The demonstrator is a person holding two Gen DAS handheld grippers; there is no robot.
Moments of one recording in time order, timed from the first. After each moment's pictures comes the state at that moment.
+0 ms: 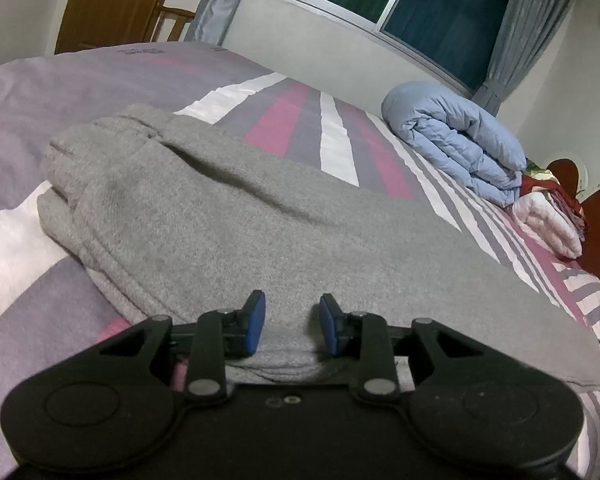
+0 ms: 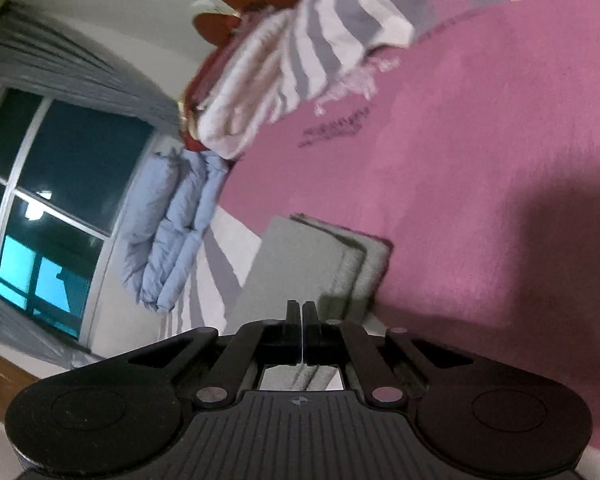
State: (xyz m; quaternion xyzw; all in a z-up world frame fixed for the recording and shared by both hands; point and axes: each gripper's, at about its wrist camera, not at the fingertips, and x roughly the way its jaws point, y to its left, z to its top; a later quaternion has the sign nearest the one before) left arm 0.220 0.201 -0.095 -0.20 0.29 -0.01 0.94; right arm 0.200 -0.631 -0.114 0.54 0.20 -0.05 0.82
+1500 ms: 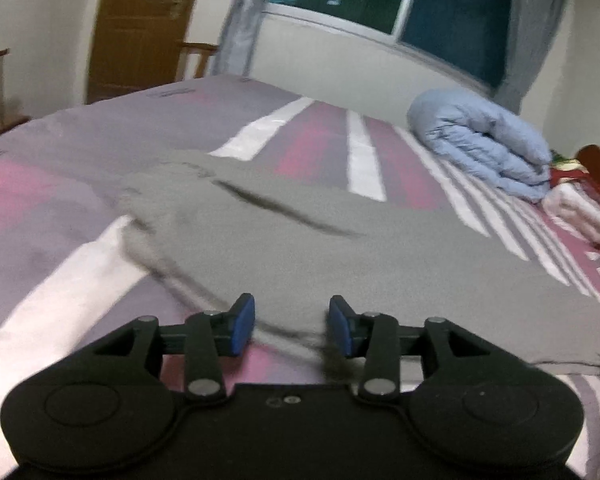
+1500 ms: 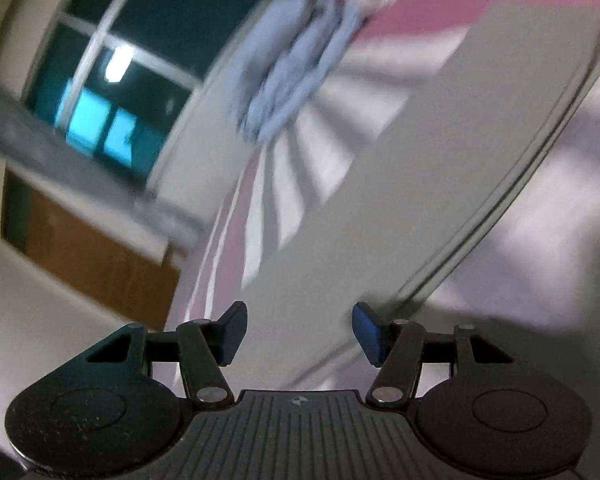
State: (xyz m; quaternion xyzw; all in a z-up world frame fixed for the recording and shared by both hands) left arm 0.174 0.197 -0.066 -0.14 0.28 0.07 0.95; right arm 0.197 -0.388 -0.079 0.44 0.30 0.17 0.83
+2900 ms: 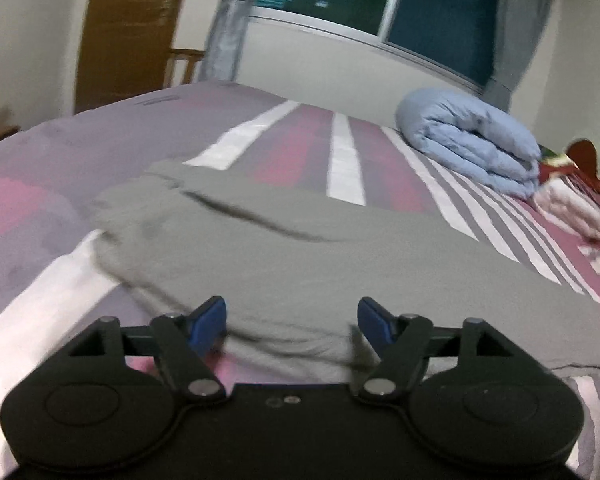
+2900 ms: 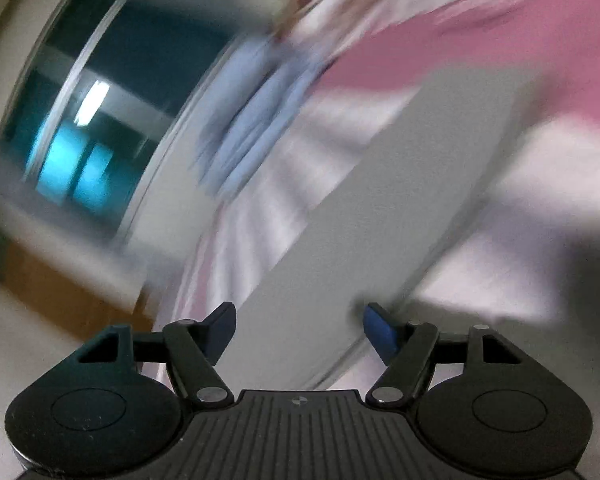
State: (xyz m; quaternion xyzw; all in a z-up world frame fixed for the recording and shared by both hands) left arm 0.191 0.171 -0.058 -0.12 0.27 0.04 0.96; right arm 0.164 -0.540 -0.089 0.50 0.21 0.01 0.84
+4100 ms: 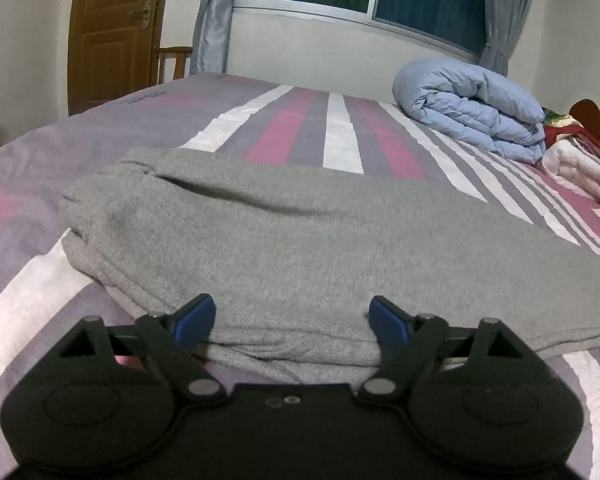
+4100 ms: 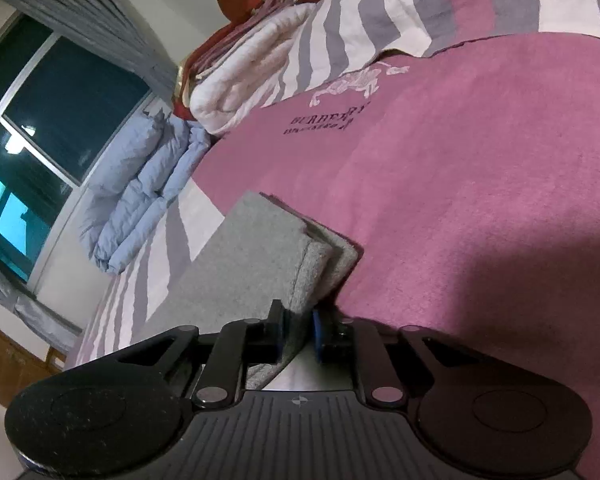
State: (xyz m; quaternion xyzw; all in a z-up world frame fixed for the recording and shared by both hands) left arm 0.207 0.157 -0.078 -0.08 0.29 0.05 0.95; right arm 0.204 -0.612 -0.128 0.42 0.23 -0.08 0.87
